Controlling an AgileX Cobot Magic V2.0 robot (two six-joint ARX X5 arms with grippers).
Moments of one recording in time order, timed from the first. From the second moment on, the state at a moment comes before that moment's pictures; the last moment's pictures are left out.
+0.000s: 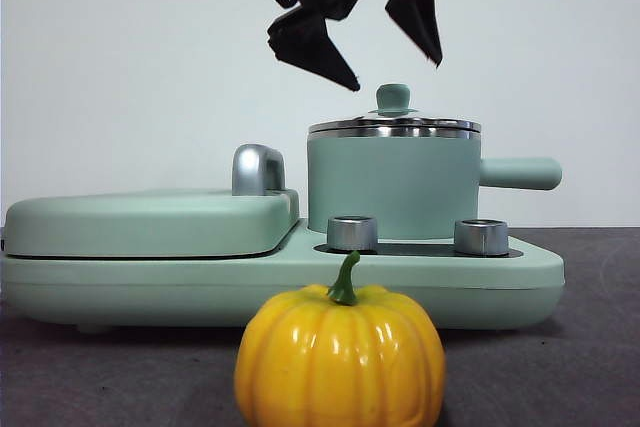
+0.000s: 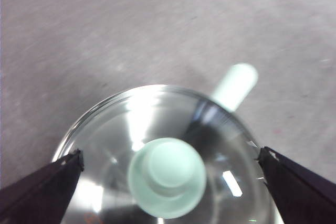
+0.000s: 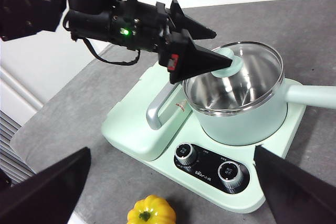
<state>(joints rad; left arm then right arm) -0.72 1.81 1.62 -0.41 0.10 0.01 -0.03 0.53 0.95 -0.85 -0.78 0.13</state>
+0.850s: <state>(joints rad) -0.74 1.86 1.62 -0.39 0.10 0.05 -0.03 0.53 0.95 -0.85 -0.78 0.13</state>
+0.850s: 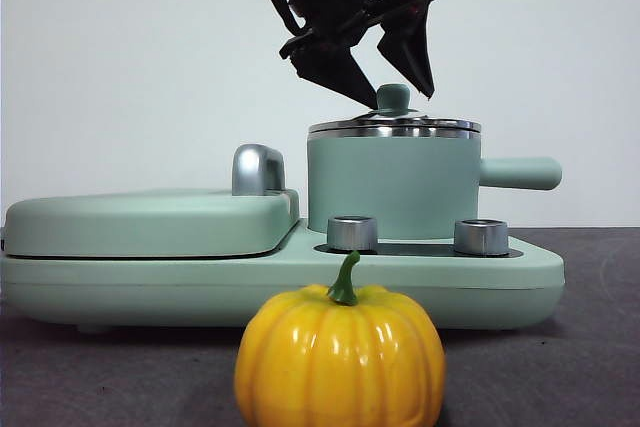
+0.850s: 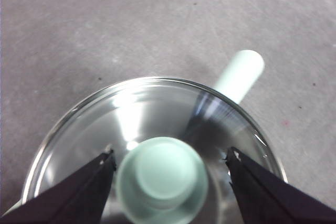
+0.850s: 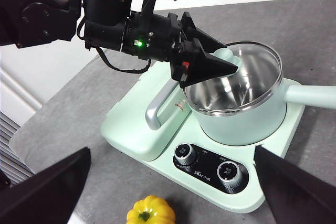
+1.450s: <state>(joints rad) -0.74 1.86 1.62 -0.40 0.09 0.11 -0.03 0.53 0.95 -0.85 -0.78 0.13</state>
